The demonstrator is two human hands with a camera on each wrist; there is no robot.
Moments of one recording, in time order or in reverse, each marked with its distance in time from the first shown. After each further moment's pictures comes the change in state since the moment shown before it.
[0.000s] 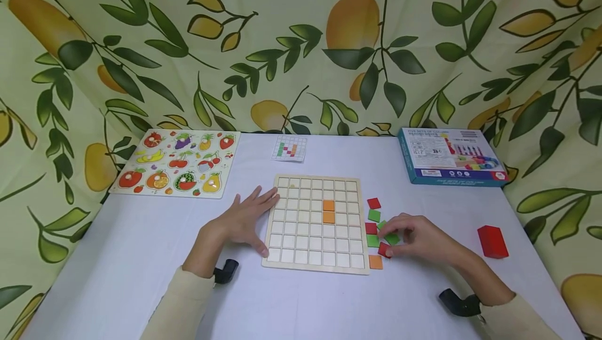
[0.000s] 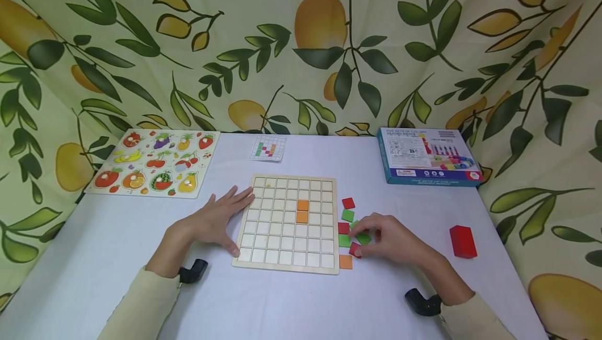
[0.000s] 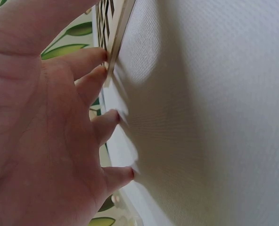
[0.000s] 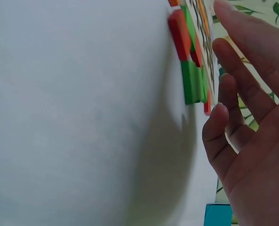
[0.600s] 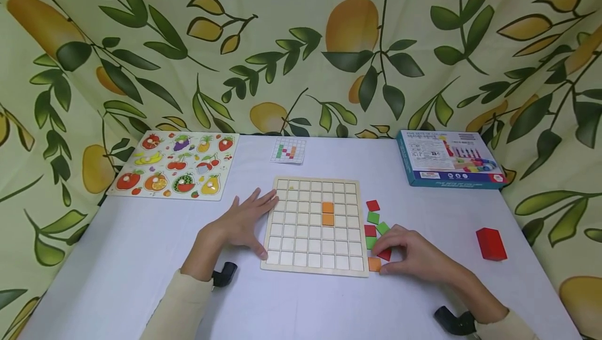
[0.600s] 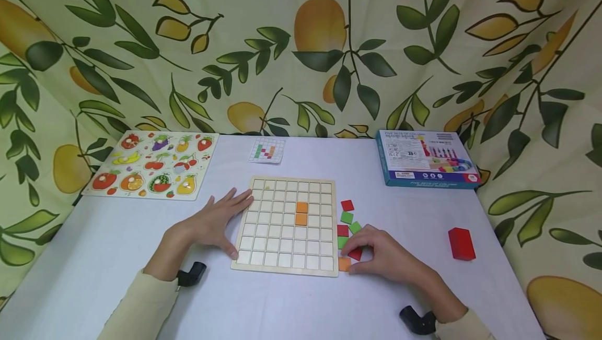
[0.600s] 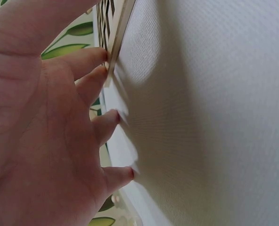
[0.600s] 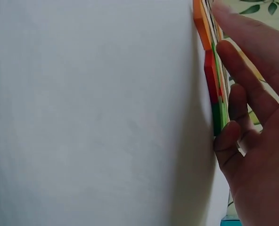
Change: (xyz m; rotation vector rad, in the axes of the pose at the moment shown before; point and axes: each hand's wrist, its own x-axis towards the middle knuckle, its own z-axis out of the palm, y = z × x) left_hand 0.000 -0.002 0.001 0.002 -0.003 0.006; right_hand -0.010 -0.001 0.028 0.031 0.016 -0.078
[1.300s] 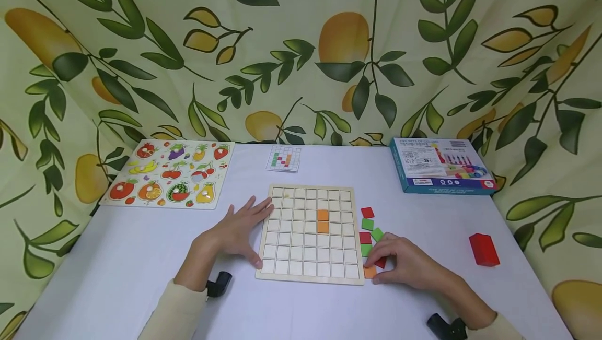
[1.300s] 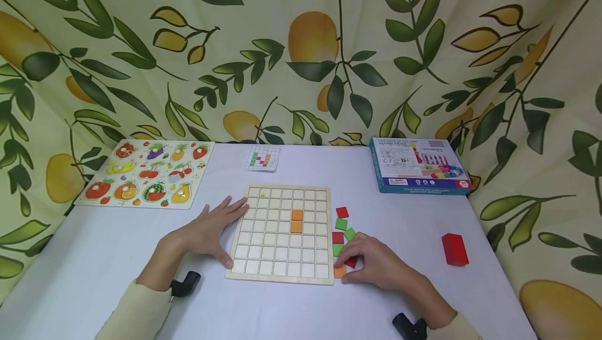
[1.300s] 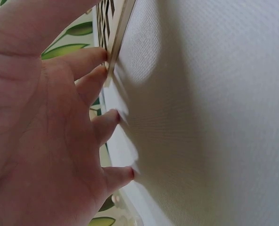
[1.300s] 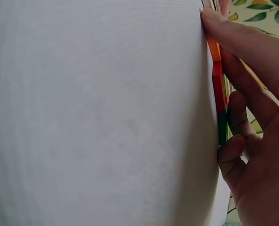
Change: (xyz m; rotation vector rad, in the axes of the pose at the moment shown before) left_hand -0.005 0.004 0.000 -0.034 0.009 -0.008; right_hand 0.002 -0.003 0.006 -0.132 -0.016 0.044
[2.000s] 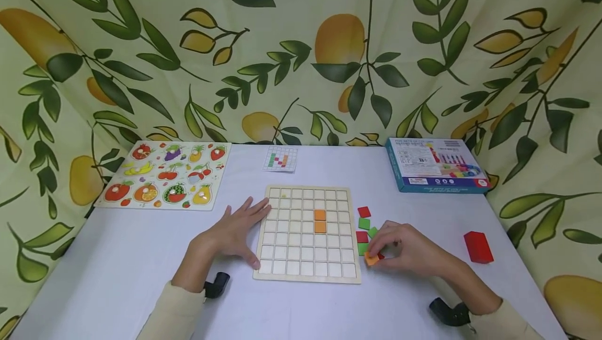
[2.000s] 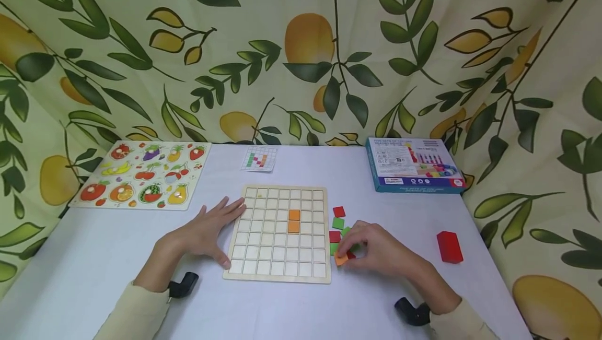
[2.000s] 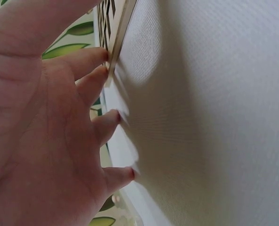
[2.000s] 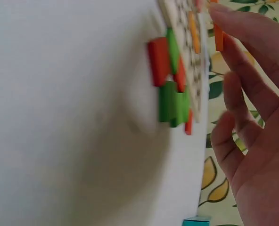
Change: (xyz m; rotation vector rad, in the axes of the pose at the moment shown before) left_hand -0.001 -0.002 0.002 0.007 0.007 0.024; right_hand 0.003 -0.017 -0.031 0.032 -0.001 -0.059
